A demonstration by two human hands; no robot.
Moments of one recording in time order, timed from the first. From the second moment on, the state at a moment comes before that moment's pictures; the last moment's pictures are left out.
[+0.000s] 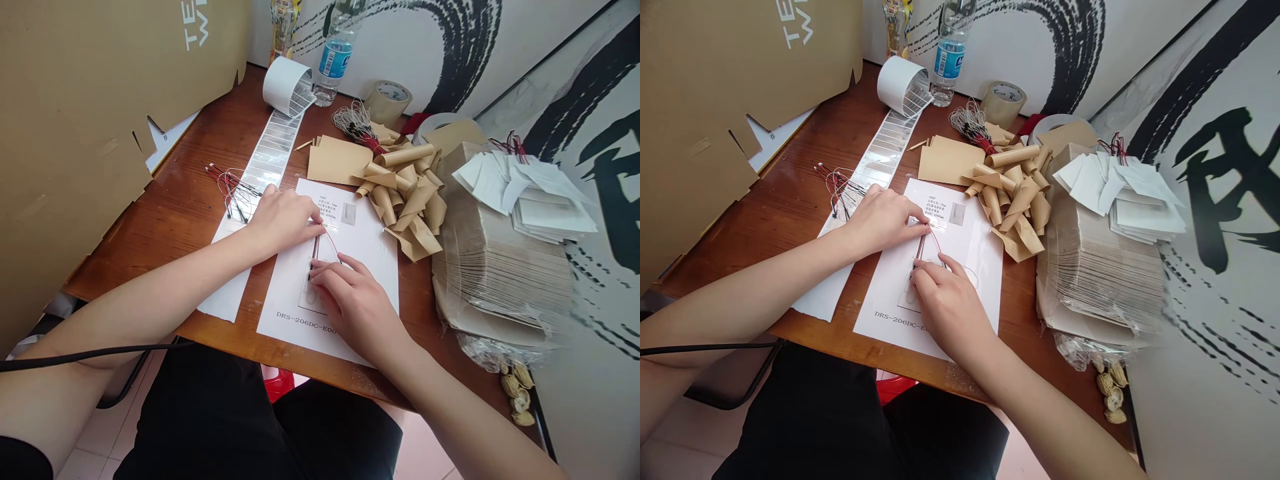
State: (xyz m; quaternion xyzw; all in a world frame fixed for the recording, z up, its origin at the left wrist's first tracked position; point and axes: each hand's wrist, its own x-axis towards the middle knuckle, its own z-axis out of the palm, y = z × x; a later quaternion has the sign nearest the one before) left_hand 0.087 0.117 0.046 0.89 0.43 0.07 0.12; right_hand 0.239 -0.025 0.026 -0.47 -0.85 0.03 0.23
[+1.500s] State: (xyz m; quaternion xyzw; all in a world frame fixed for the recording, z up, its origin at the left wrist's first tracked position) left_hand 0.079 0.109 0.066 0.91 0.39 -0.03 0.12; right_hand 0.240 -0.030 0.030 -0.49 -0.85 0.00 0.20
